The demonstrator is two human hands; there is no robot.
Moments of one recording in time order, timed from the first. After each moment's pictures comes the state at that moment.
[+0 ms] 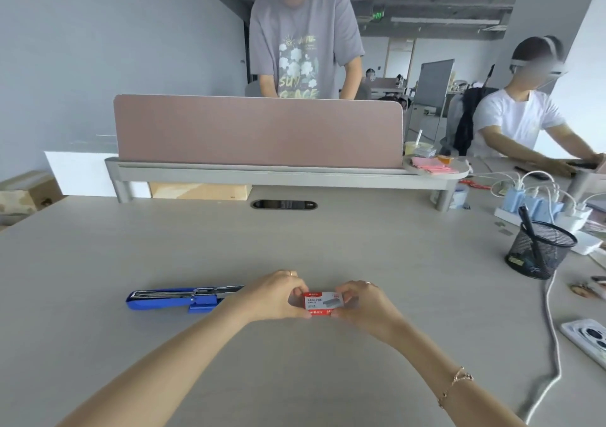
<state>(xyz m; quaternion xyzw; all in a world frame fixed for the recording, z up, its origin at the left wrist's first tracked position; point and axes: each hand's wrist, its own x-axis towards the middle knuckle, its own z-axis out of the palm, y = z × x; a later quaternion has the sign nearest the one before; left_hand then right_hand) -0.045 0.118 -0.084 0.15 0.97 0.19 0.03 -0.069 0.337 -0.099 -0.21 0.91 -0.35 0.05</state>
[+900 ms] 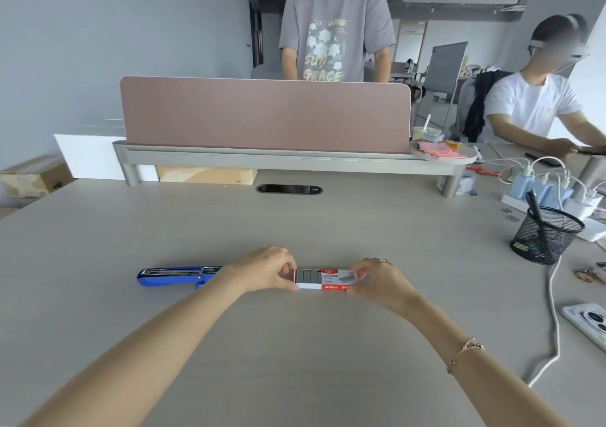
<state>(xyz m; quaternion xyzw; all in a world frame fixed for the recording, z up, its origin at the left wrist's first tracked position) -0.045 0.094 -0.074 0.11 0.98 0.15 0.06 -0.088 0.355 -0.103 -0.20 0.93 -0.32 0.04</state>
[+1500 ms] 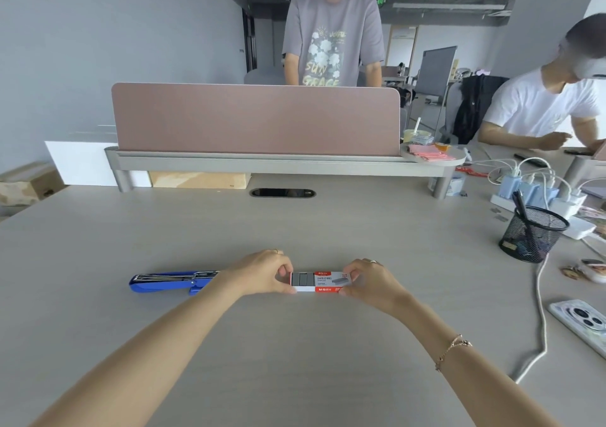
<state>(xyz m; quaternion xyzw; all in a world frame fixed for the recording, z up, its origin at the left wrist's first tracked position) -0.046 0.102 -0.075 0.10 0.98 0.16 0.05 -0.088 0.356 -0.104 -0.21 0.92 -0.33 0.04</state>
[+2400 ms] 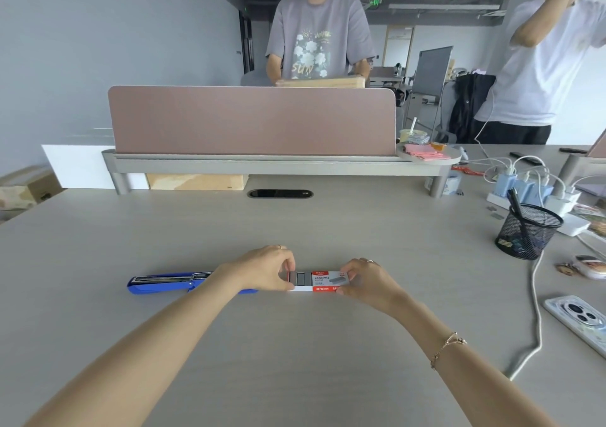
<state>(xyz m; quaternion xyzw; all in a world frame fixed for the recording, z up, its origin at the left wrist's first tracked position) -0.049 0.108 -0.065 0.12 0.98 0.15 0.04 -0.084 0.355 -0.103 -0.22 0.92 -0.34 0.03</state>
